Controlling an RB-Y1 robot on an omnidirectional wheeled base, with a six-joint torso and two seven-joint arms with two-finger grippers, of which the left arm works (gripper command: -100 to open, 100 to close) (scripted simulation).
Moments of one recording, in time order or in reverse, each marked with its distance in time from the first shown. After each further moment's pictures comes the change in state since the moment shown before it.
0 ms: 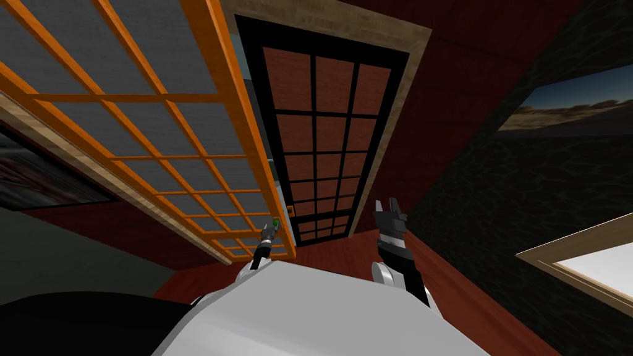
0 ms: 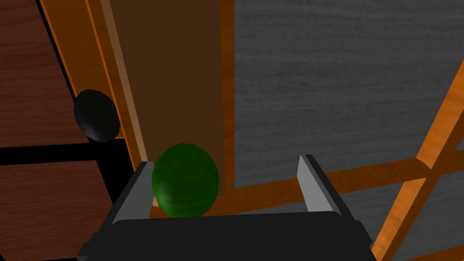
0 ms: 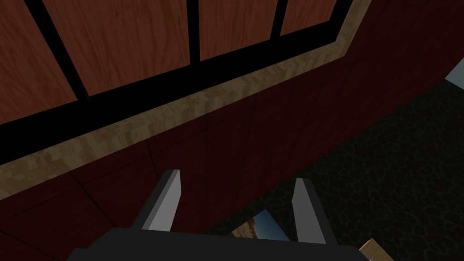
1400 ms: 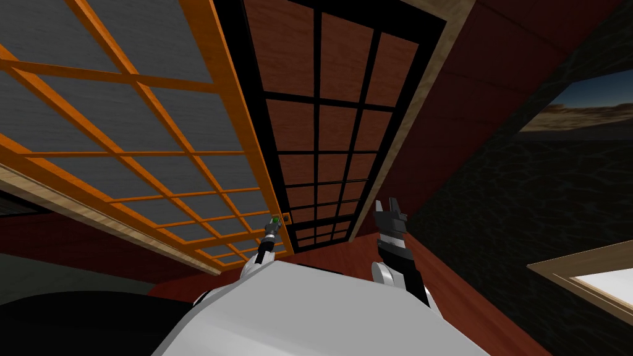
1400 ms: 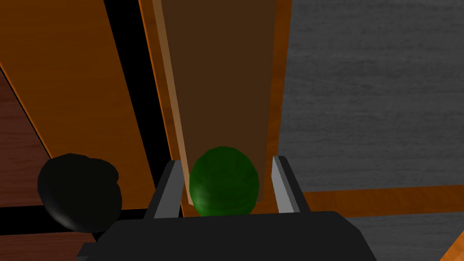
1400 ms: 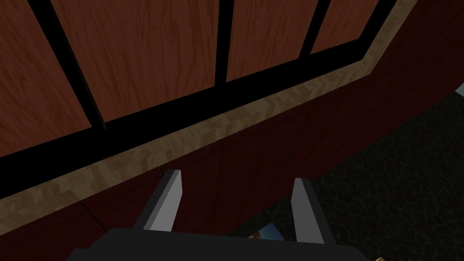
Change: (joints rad) arm -0.025 -0.019 -0.010 -0.062 -0.013 0.019 -0.048
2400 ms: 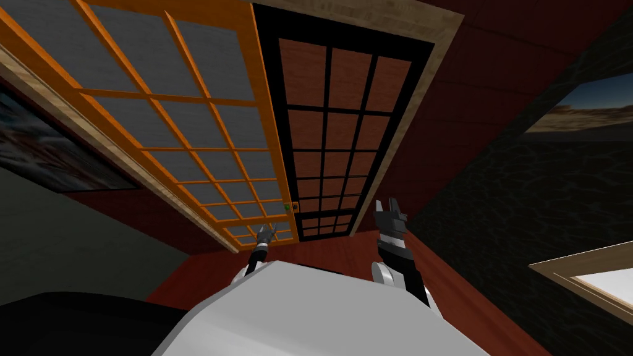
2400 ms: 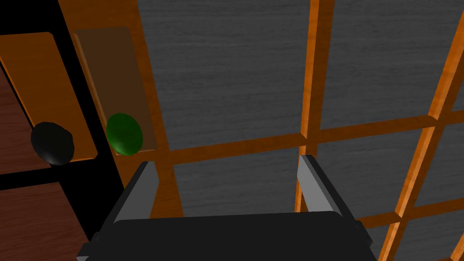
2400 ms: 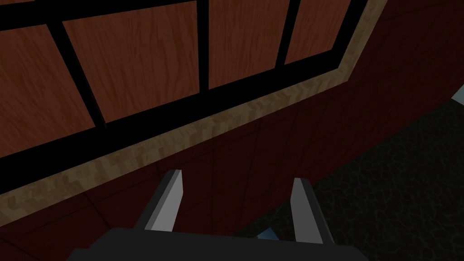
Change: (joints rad) arm 0.099 0.012 0.027 -0.033 0.009 0.036 -0.005
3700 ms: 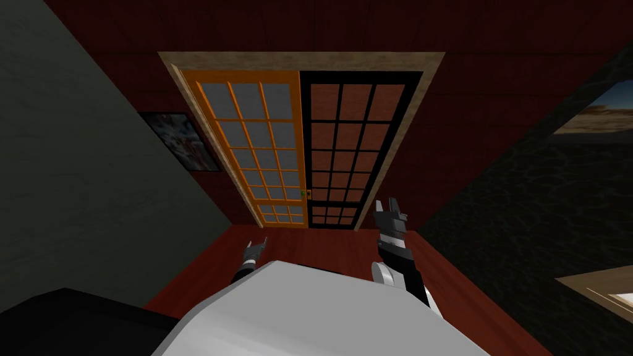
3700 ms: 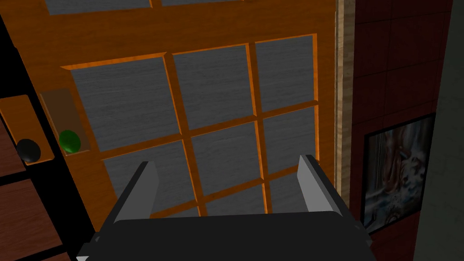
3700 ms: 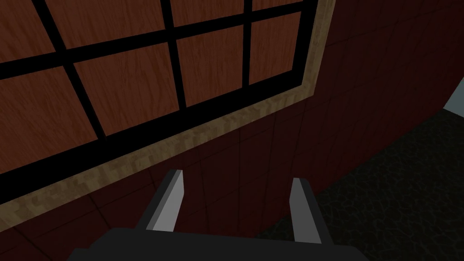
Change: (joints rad) arm 0.121 0.037 0.014 0.042 -0.002 0.013 0.001
